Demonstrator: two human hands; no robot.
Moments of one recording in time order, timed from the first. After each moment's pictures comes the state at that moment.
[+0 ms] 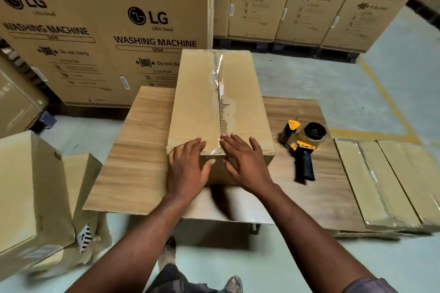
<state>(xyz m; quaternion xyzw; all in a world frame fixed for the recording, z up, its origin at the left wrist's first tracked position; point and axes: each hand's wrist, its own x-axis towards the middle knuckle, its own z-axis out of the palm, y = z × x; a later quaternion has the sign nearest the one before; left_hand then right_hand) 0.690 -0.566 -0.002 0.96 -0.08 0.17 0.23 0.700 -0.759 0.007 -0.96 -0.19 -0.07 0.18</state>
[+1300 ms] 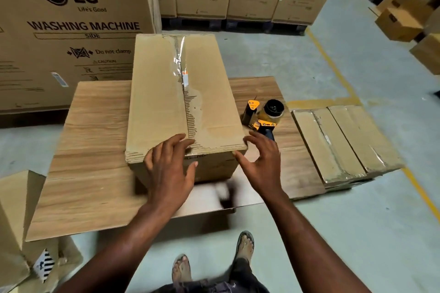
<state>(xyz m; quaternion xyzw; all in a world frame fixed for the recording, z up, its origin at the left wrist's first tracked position) 0.670 -0.609 0.023 0.93 -0.16 0.15 0.29 0.642 -0.843 -0.007 -0.89 0.10 -0.25 0.35</state>
